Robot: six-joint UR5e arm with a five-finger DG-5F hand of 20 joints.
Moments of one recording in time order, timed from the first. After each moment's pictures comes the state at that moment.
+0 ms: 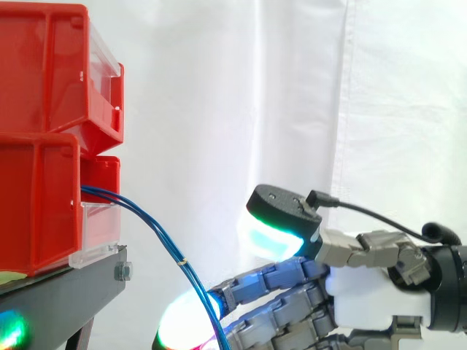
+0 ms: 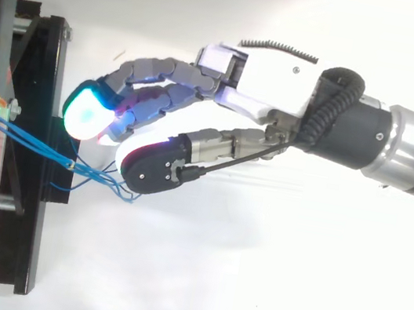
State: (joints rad) arm 0.11 -2.36 -1.31 -2.59 -1.32 -0.11
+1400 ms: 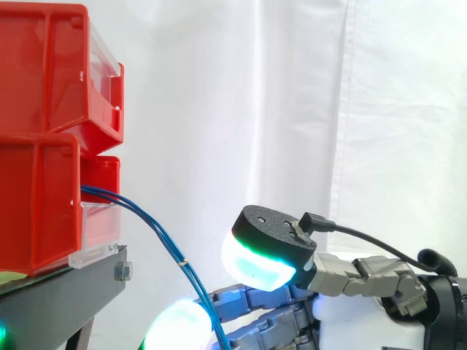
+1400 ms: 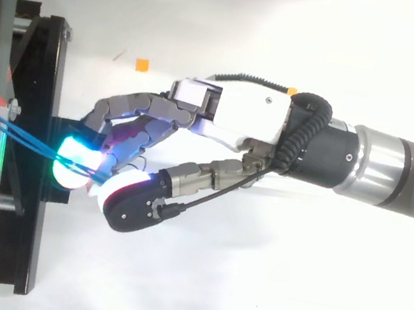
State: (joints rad) arm 0.13 -2.41 -1.31 -2.46 -1.36 -0.09
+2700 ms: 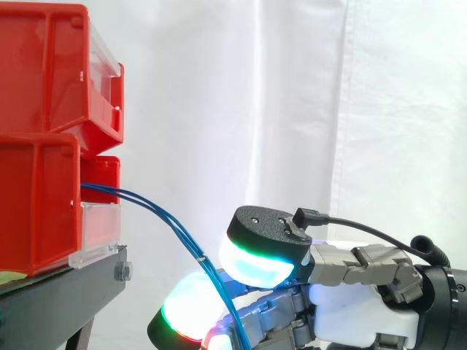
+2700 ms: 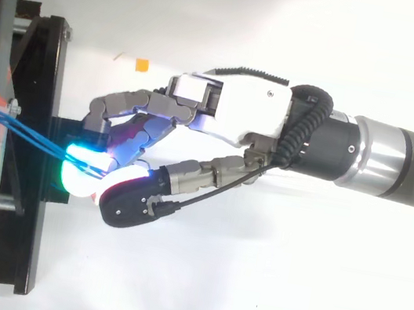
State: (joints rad) arm 0.11 -2.41 -1.31 -2.41 -1.41 -0.09
